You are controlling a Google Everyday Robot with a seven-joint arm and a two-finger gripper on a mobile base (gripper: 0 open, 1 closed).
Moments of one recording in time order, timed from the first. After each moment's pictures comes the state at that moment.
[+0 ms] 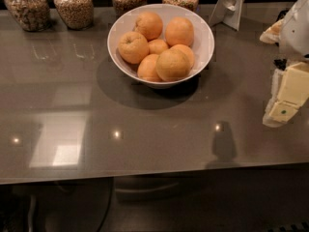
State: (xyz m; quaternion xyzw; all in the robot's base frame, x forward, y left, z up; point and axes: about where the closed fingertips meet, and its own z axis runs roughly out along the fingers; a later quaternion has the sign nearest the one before) arm 0.438 -0.217 0.976 -0.60 0.78 -0.03 0.16
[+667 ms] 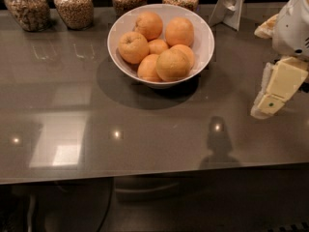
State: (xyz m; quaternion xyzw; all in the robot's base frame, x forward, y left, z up) arm 0.454 -0.206 0.979 -0.59 0.78 -0.02 0.20
